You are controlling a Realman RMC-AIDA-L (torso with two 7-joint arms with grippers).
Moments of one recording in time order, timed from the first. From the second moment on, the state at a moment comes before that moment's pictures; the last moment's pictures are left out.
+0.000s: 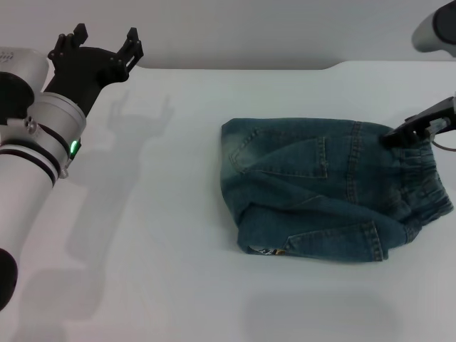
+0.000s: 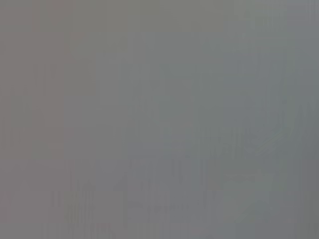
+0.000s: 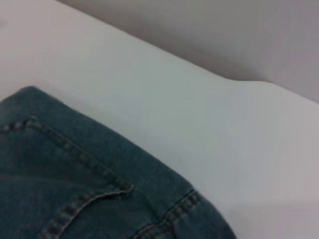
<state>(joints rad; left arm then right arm) -0.26 -2.06 -1.17 -1.02 2.37 0.45 0.32 0.57 2.07 1.85 1.26 -2.77 1.21 -0.51</state>
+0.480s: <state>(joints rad) -0.27 -2.06 -1.18 -1.01 2.37 0.45 0.32 0.50 2.07 1.80 1.52 -2.74 1.15 -0.51</state>
